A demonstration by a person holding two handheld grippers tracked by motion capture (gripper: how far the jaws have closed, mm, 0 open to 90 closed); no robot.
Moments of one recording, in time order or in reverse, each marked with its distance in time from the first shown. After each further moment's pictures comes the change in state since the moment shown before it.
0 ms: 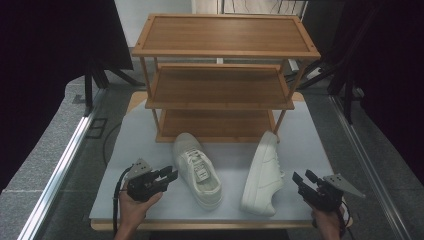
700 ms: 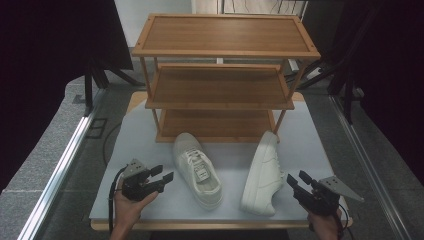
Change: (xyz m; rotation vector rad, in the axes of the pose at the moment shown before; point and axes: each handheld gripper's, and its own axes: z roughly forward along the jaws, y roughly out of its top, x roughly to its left) left arm 0.013 -0.006 -0.005 0.028 0.055 -0.028; right arm 0.026 0.009 -0.014 -0.011 0.065 -0.044
